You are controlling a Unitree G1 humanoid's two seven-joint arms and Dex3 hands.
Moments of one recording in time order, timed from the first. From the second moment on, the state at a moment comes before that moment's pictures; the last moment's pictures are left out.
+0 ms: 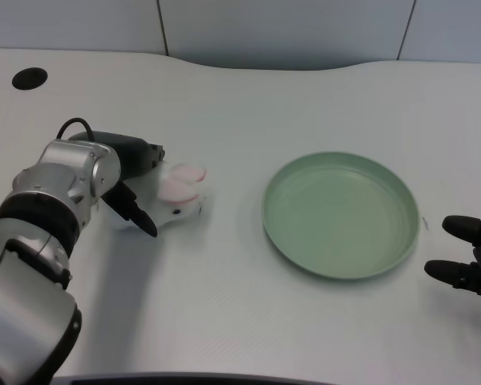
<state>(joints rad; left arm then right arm) -1.09 0.23 -0.62 1.34 0.80 -0.13 -0.26 -0.07 -0.23 -0.27 0.34 0.37 -0.05 0.59</state>
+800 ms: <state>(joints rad) -1.03 0.23 -0.74 1.37 0.91 -0.19 0.35 -0.02 -0.23 -0.27 0.29 0.40 -0.04 0.59</state>
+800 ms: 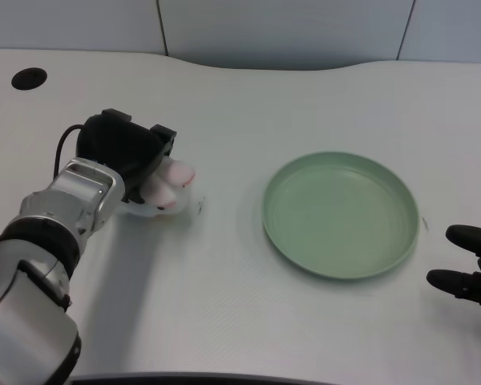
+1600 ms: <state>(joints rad) -1.12 0.18 -0.53 1.32 0.70 -0.38 0.26 -0.05 -0.23 -0.26 0.34 0.39 -0.06 0.60</state>
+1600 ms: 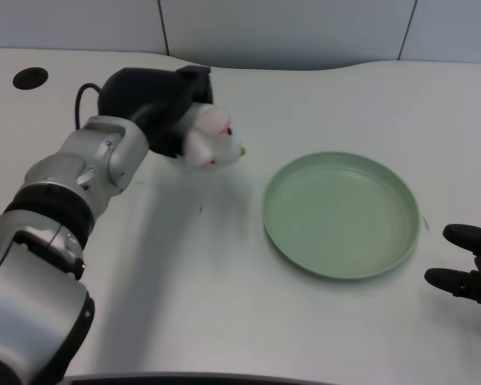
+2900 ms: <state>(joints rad) -1.16 -0.12 -0.61 1.32 0.71 -0.37 0.13 -0.08 -0.20 -0.24 0.38 0.39 -0.10 0.62</state>
